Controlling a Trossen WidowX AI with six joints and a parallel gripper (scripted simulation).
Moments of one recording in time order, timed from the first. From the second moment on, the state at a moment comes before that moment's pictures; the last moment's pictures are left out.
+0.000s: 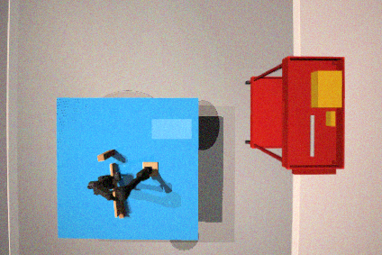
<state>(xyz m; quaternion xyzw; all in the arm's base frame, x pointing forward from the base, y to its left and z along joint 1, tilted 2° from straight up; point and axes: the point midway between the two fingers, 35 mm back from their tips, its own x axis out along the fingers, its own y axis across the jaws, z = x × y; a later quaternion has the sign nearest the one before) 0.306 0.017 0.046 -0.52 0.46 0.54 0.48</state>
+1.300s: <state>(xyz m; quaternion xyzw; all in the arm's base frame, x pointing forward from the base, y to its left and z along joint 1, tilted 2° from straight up) 0.304 0.016 0.047 -0.52 0.46 0.54 0.48</state>
